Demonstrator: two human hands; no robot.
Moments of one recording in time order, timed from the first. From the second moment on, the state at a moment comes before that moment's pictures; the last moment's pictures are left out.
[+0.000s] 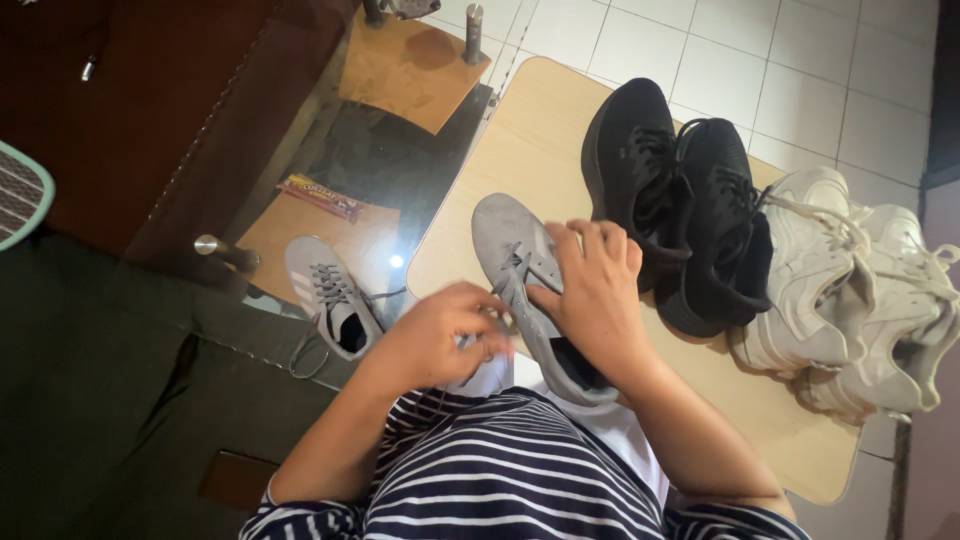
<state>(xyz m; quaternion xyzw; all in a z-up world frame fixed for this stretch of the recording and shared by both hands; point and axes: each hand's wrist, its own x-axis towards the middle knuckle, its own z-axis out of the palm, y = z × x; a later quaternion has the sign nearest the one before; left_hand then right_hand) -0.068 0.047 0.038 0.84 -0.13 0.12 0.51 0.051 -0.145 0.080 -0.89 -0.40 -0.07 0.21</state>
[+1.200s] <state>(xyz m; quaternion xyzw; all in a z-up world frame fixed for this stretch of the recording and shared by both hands) -0.015 0.050 0.119 0.68 -0.13 0.21 0.70 0.065 -0.129 0.084 -0.81 -0.50 0.07 0.30</state>
